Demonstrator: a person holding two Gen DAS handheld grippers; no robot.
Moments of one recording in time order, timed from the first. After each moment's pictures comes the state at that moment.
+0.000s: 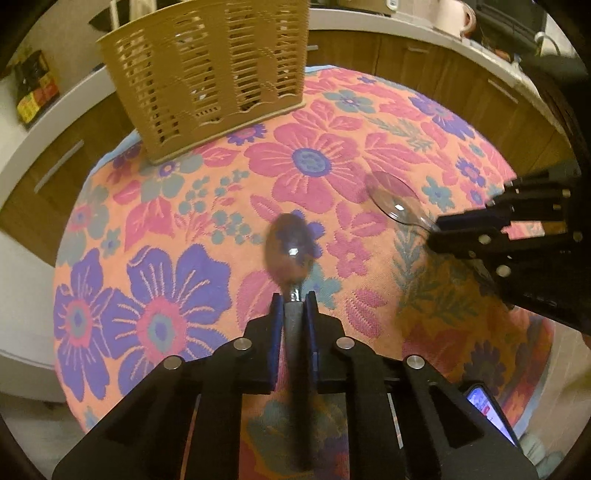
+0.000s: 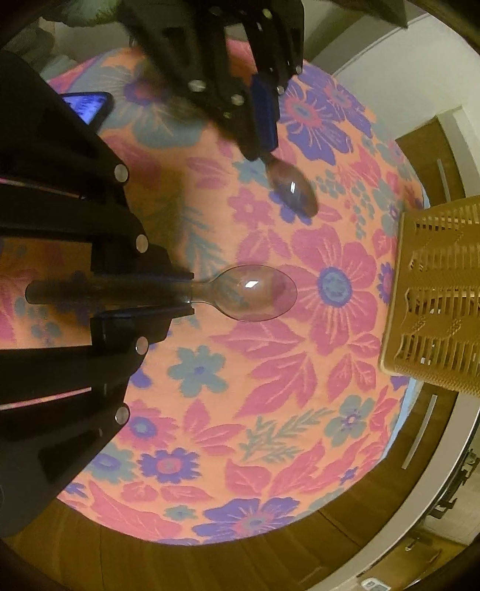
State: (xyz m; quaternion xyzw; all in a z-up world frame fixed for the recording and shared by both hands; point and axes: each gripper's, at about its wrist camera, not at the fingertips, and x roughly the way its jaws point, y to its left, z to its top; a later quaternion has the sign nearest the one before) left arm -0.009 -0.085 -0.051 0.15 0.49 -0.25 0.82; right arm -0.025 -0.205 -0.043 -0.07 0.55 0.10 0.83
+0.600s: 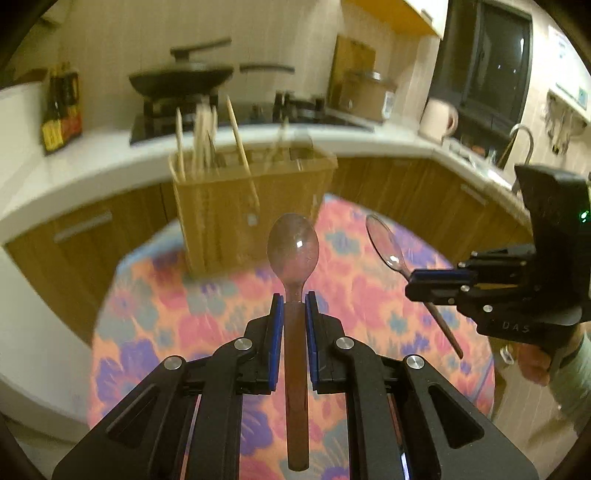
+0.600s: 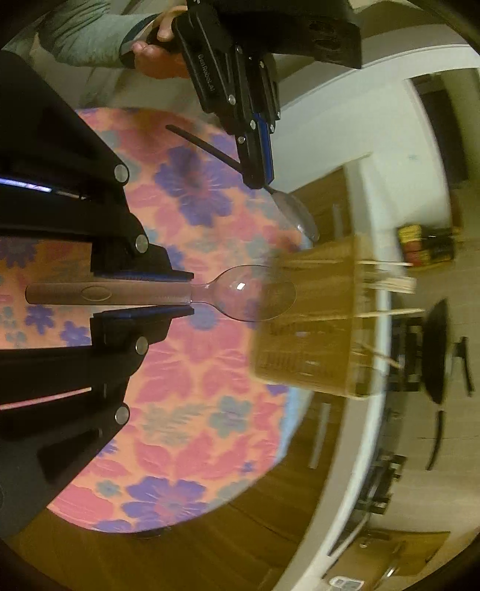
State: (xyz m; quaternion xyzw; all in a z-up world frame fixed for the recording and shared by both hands) left arm 0.004 -0.042 0.060 0.04 0.34 -0.30 0.89; right arm -0.024 -0.214 0.058 -0.01 0.40 0.17 0.90
